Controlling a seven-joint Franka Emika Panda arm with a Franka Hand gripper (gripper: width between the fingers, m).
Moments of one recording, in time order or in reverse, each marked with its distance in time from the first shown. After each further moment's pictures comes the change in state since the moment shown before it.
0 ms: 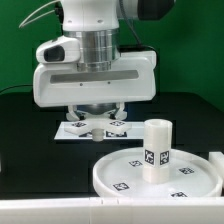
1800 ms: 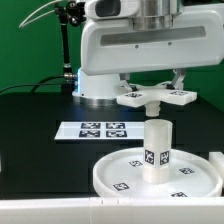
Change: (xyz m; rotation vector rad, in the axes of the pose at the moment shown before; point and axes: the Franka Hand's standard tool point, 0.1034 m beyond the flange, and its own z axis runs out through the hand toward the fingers) arm 0.072 -0.083 -0.067 0.032 -0.005 0.017
